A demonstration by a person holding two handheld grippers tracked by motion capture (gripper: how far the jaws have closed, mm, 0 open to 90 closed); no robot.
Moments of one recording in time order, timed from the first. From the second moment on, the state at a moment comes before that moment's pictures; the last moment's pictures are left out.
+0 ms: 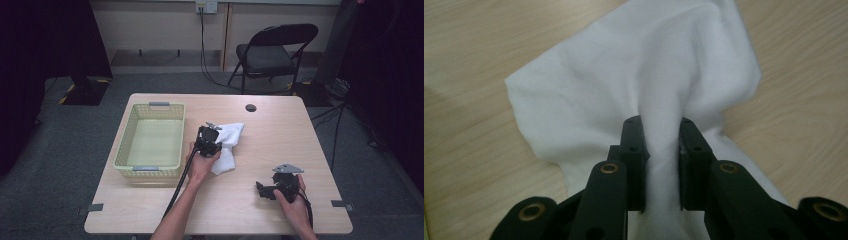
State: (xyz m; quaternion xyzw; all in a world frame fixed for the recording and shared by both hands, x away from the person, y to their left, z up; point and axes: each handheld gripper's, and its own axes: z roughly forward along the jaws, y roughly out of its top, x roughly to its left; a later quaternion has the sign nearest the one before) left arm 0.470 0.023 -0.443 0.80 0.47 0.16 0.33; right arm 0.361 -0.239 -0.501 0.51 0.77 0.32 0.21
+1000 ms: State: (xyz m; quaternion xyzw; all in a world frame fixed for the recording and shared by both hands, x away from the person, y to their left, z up) left arm 0.461 0.034 -0.407 0.80 0.45 0.17 0.36; right arm 0.362 -0.238 -0.501 0.51 0.77 0.32 0.21
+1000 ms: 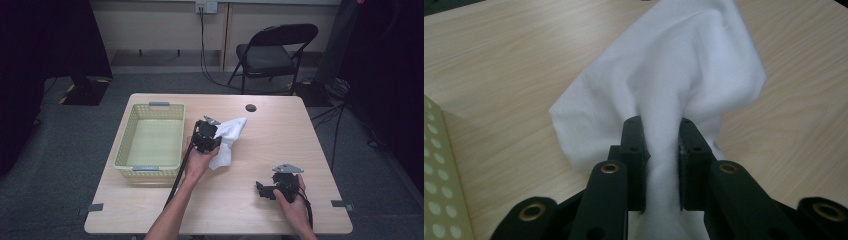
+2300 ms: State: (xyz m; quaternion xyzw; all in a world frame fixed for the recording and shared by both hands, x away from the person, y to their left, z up) left arm 0.454 0.067 -0.346 0.79 0.43 0.20 0.39; right arm 0.362 -0.238 -0.501 0.51 0.77 0.32 0.21
